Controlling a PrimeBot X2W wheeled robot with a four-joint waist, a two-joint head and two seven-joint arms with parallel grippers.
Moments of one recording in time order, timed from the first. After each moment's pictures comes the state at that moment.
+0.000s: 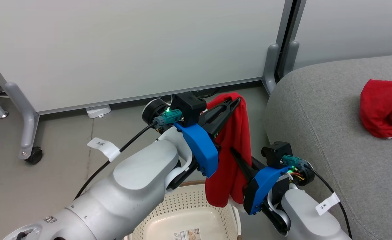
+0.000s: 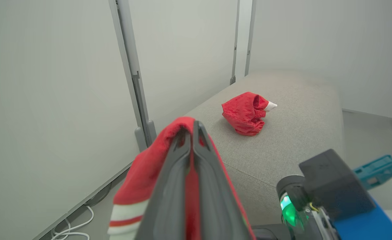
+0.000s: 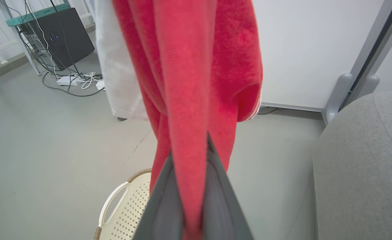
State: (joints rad) left arm -0.93 0.15 -1.23 0.64 -0.96 -0.13 -0.26; right arm -0.53 -0.05 0.51 0.80 0.39 0.13 -0.17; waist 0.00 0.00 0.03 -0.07
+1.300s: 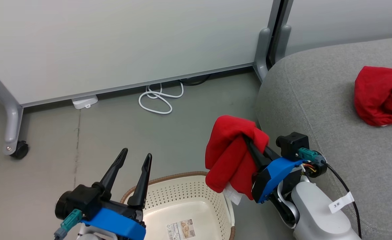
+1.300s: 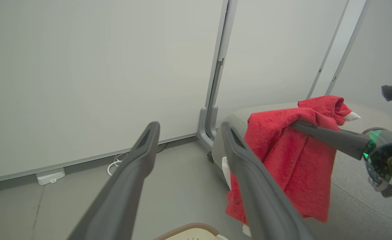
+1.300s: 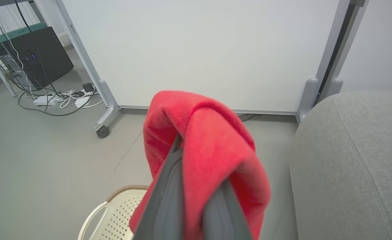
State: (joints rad) left arm -0.14 0.28 -0.44 0.18 -0.47 -0.10 -0.26; right arm -0.51 -0.05 0.37 0.71 0.31 0.13 -0.18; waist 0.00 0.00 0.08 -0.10
